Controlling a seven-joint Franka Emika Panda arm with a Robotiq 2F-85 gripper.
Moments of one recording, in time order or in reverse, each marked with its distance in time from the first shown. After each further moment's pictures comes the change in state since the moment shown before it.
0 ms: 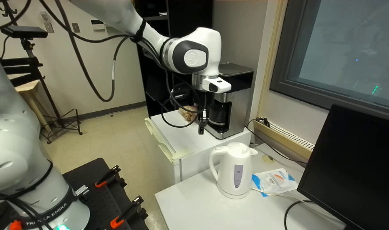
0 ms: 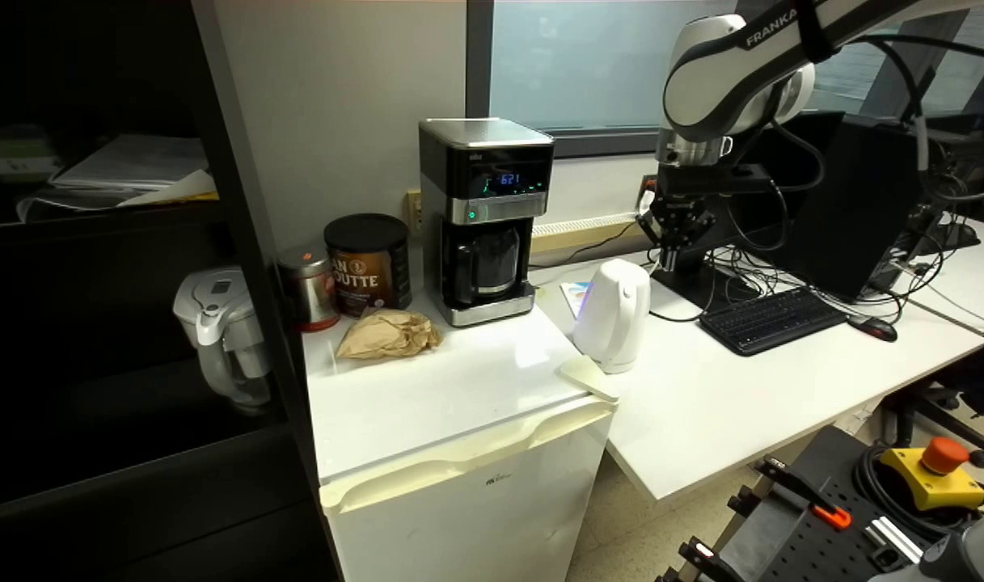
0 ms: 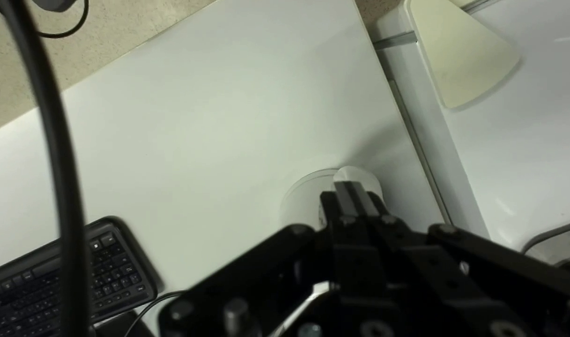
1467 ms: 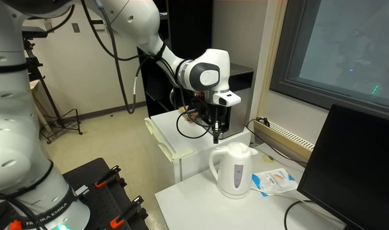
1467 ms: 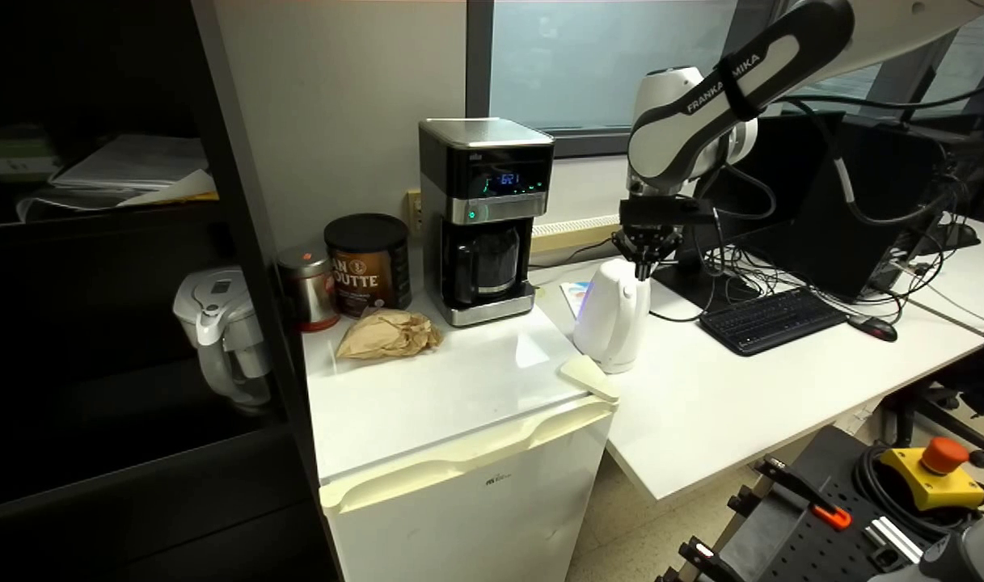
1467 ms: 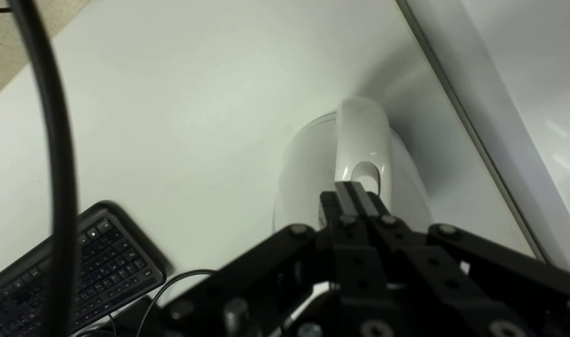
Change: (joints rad) arm 0.034 0.225 -0.045 0.115 -0.062 0.165 0.192
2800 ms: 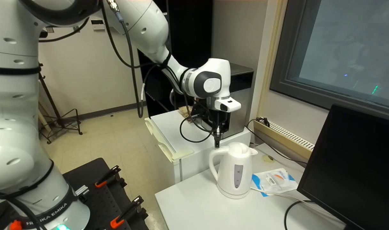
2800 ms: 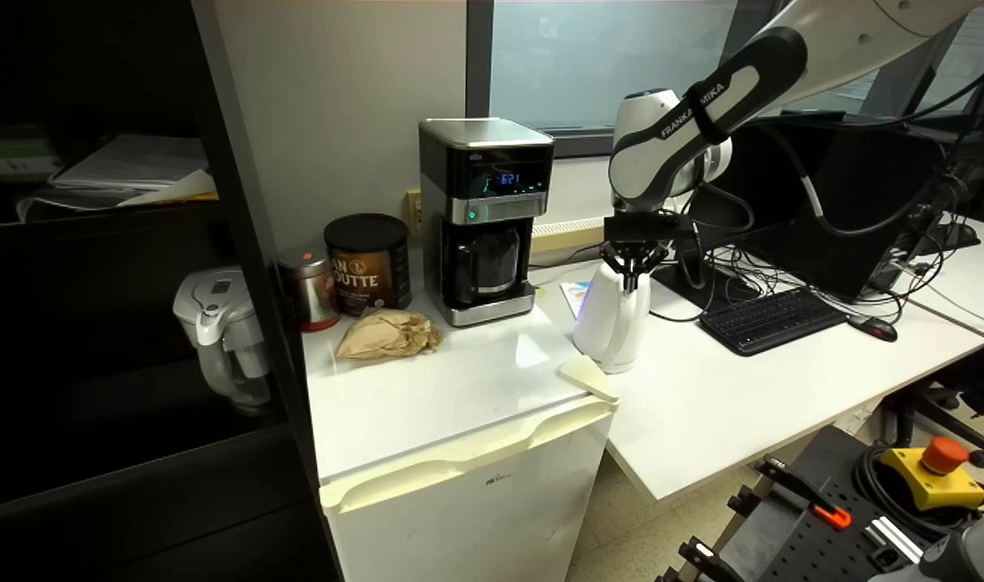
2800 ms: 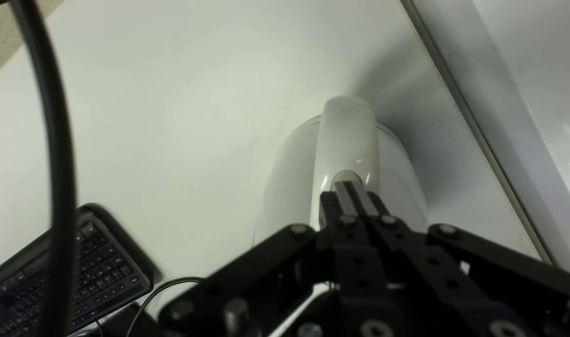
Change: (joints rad) arm 0.047 0.100 -0.031 0.056 0.000 0.021 0.023
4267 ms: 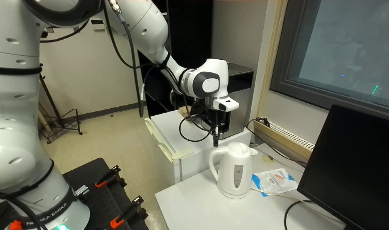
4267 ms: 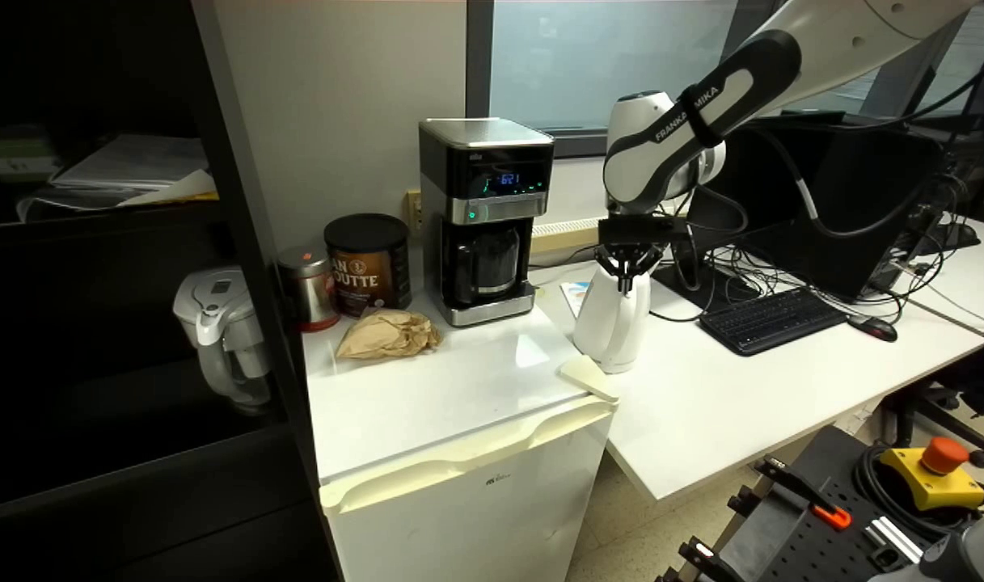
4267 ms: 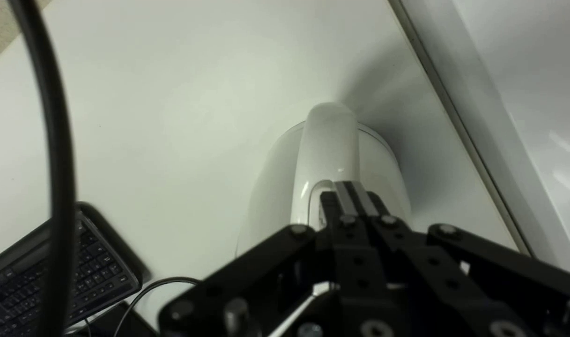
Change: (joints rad) arm 0.021 0.007 -0.002 0.001 0.001 0.009 0.000
